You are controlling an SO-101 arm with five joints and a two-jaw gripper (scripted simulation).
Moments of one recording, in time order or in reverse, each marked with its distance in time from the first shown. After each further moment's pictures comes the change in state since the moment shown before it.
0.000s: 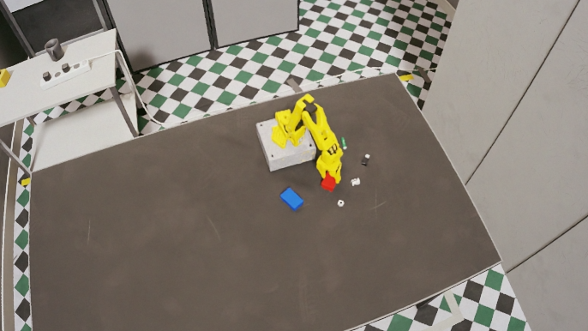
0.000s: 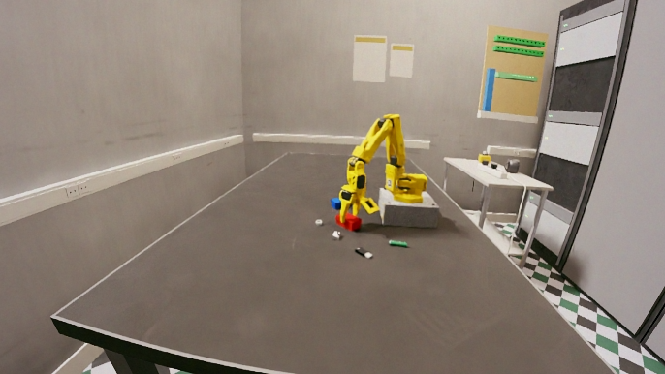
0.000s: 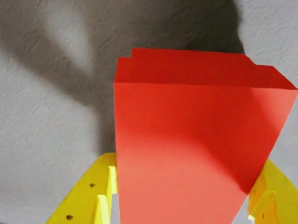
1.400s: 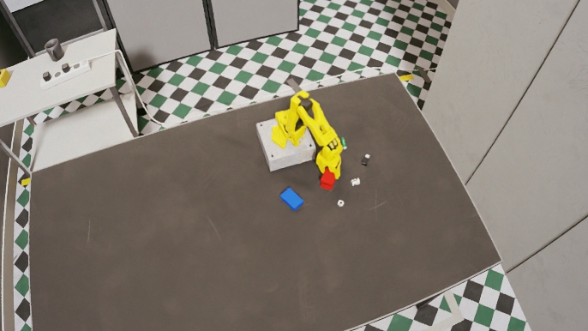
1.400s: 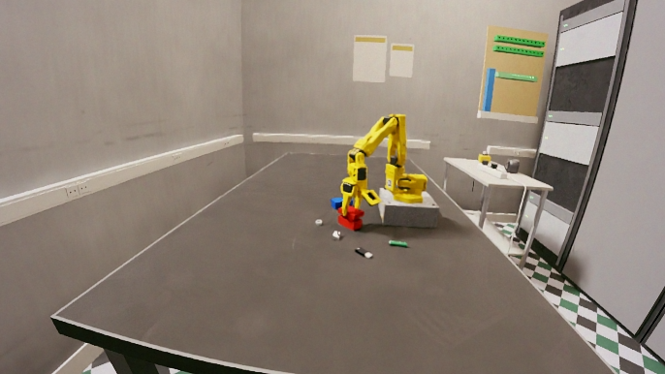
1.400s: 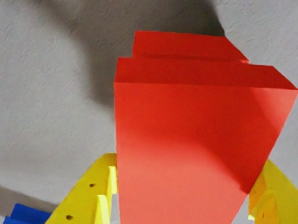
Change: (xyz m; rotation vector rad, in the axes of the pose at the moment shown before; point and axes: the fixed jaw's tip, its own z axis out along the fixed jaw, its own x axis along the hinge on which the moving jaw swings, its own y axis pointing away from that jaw) arm -0.002 0.005 -0.022 -0.035 -0.011 0.000
